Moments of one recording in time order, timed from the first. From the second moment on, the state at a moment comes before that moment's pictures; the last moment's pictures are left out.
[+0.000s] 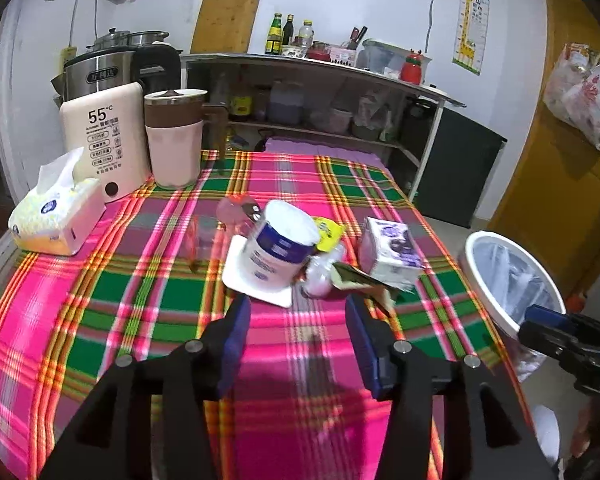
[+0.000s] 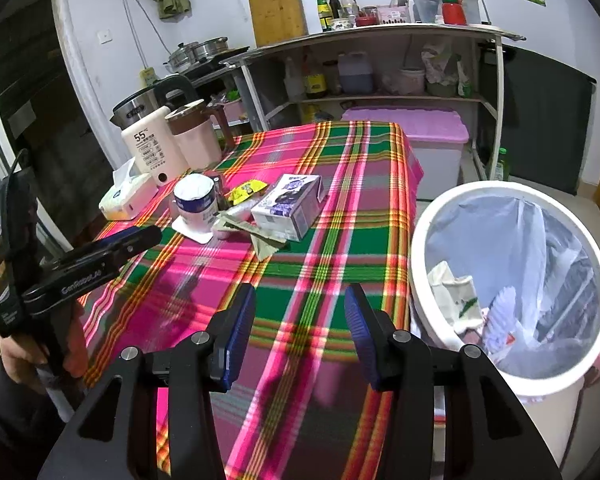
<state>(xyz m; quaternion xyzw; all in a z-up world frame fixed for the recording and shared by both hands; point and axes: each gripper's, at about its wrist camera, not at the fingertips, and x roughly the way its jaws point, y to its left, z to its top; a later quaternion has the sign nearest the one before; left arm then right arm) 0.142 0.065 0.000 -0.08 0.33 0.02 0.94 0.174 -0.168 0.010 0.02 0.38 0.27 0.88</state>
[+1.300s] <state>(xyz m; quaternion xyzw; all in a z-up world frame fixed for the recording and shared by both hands) 0.189 0.099 -0.009 -0.10 0.33 0.03 0.94 0.249 -0.100 -0.004 0.03 0.40 0.26 0.88</state>
